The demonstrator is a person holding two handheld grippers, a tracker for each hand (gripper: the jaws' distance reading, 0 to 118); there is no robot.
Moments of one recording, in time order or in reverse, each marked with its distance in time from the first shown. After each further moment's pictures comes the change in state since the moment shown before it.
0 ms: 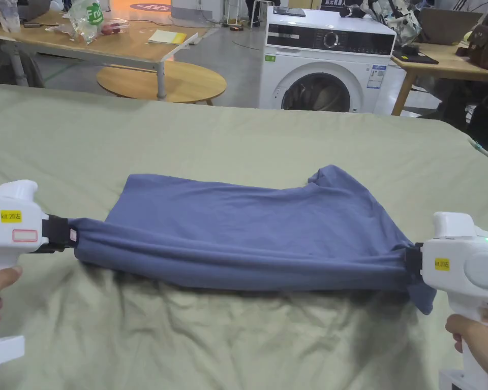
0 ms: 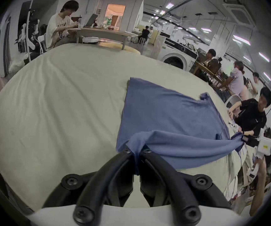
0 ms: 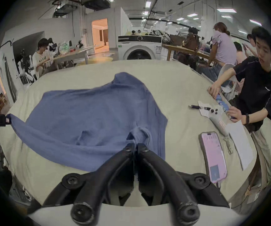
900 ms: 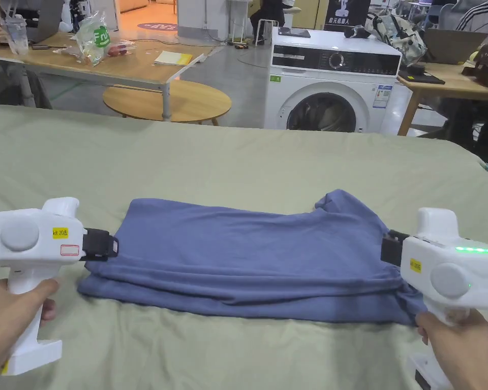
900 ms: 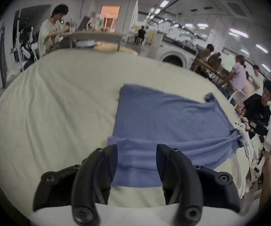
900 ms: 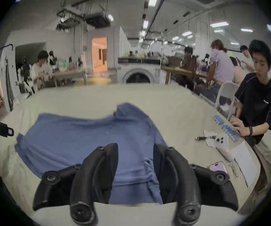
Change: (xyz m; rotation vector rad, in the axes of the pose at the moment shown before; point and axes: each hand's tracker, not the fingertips) left arm 0.027 0.021 -0.047 0.050 -0.008 -0.088; right arm -0.044 0.030 -0.020 0.269 -0.026 0.002
